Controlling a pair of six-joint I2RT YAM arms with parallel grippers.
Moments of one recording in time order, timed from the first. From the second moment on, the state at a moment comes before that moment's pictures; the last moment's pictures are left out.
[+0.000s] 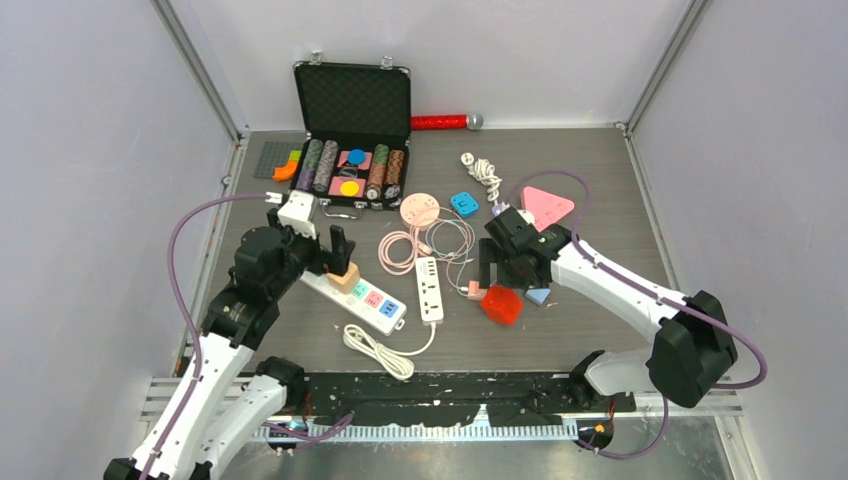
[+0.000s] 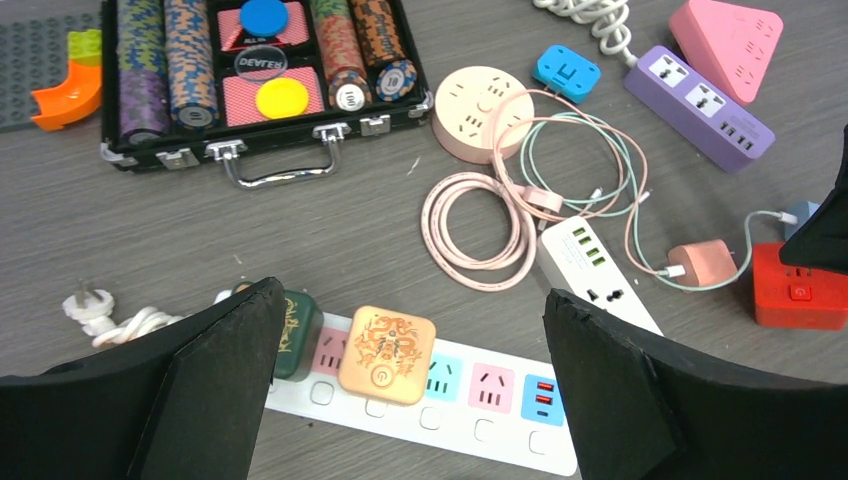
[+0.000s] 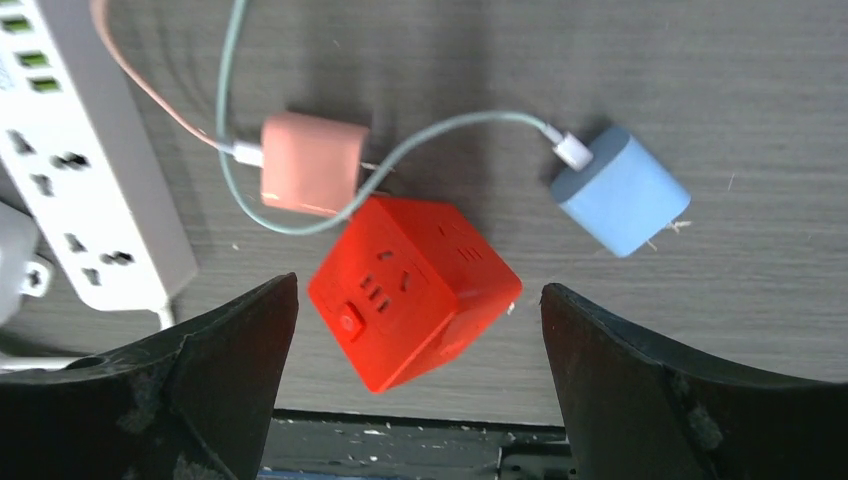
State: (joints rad) left arm -0.35 0.67 0.78 -0.41 0.03 -0.07; right arm 0.66 1.35 1.01 -0.84 0.22 0.62
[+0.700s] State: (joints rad) left arm -0.36 0.66 0.71 -0.38 0.07 -0.09; right arm 0.65 1.40 0.91 -0.81 0.15 0.77
